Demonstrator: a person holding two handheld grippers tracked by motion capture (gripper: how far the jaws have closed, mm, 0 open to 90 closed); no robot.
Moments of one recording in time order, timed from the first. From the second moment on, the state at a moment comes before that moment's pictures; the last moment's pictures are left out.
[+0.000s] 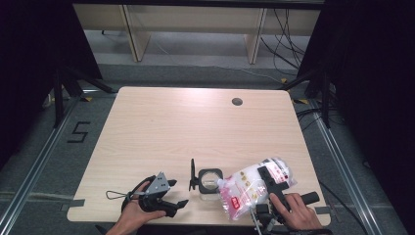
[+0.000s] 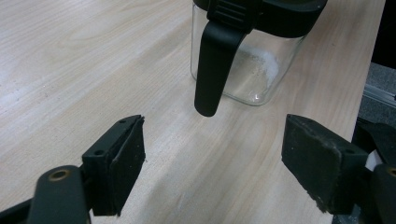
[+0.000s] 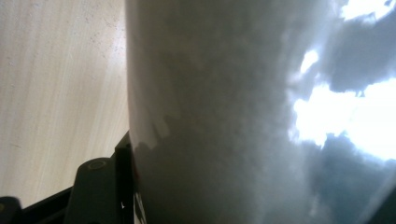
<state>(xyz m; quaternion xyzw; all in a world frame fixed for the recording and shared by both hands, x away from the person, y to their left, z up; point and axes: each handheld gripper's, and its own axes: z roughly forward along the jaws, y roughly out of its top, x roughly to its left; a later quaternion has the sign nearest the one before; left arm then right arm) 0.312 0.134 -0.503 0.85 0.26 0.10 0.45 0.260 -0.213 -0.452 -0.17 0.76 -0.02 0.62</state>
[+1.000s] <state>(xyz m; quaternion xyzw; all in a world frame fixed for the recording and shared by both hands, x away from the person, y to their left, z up) 0.312 0.133 -0.504 0.84 0.27 0.10 0.45 0.256 -0.210 -0.444 -0.20 0.75 -0.06 0.63</state>
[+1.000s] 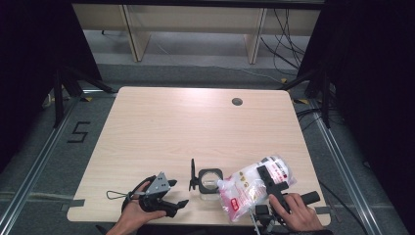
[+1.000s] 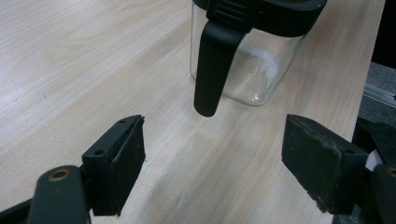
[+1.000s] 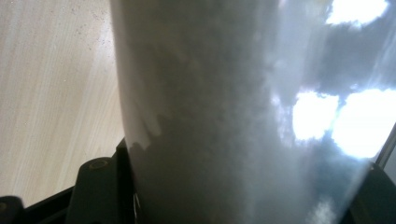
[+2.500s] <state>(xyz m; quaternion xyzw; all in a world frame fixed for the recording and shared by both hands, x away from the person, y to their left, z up) 0.312 0.133 -0.503 0.84 0.26 0.10 0.45 0.254 -0.212 -0.443 -0.21 0.73 -0.07 0.65</state>
